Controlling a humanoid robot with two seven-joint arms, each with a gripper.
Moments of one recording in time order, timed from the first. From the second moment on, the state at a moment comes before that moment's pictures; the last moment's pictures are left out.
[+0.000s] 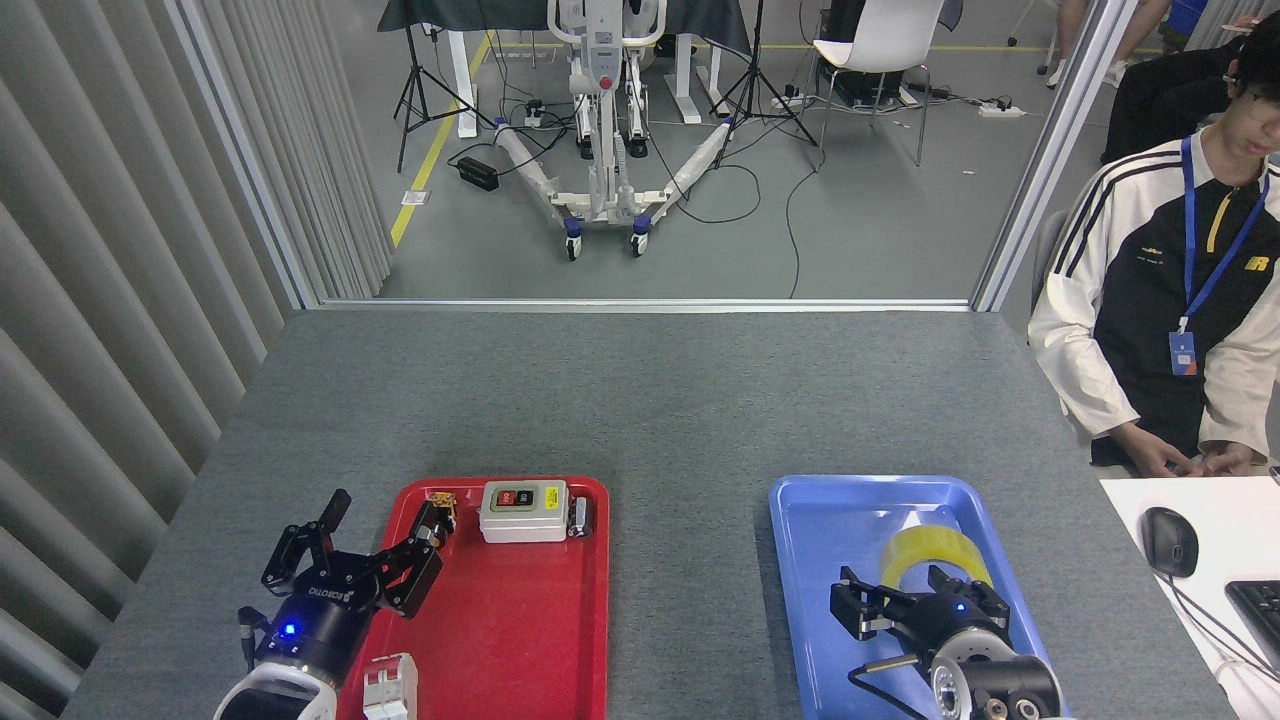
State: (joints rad) left arm -0.09 0.22 -0.08 -1.43 -1.21 -0.19 0.19; right arm -0.09 -0.15 0.11 -1.60 1.30 0.09 0.71
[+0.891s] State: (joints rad) left arm -0.11 0.22 -0.07 -1.43 -1.21 -0.21 0.19; right arm 0.04 -0.14 0.04 -1.63 1.31 0.07 0.14
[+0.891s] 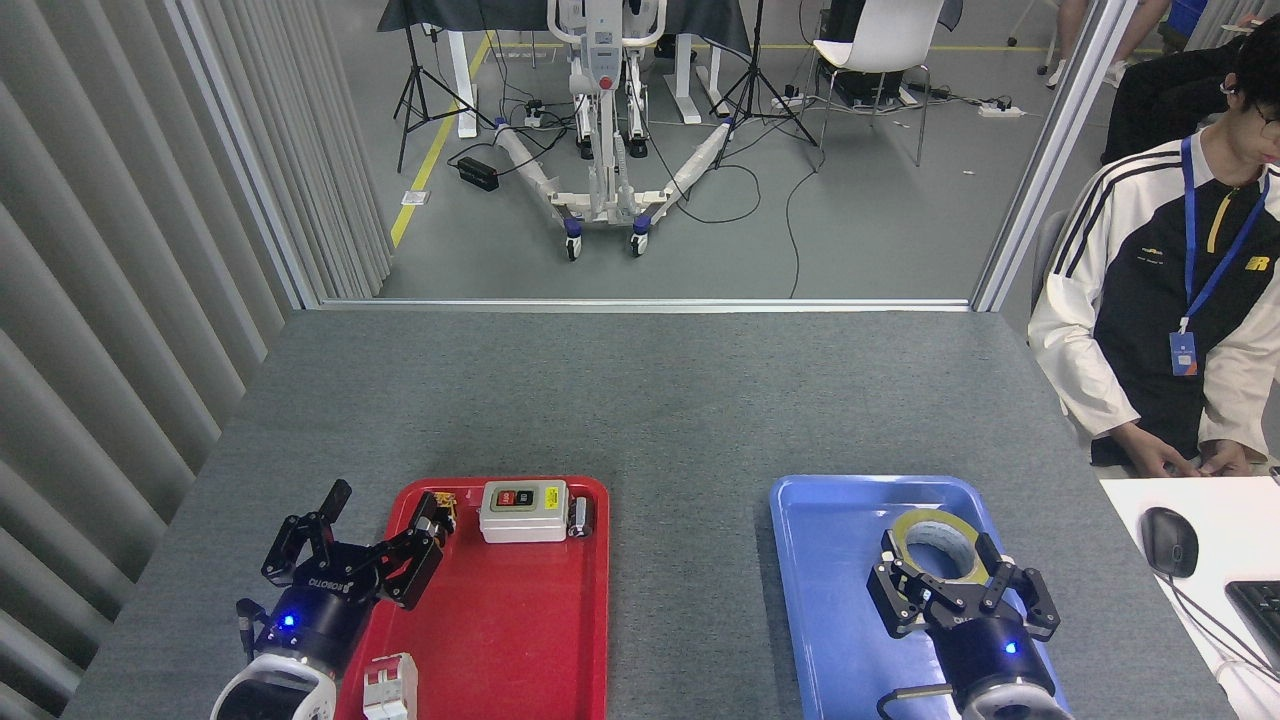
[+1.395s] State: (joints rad) left arm -0.11 0.22 -0.06 -1.42 -1.21 -0.20 0.19; right arm 0.11 -0.10 0.00 -1.61 1.38 0.02 -0.13
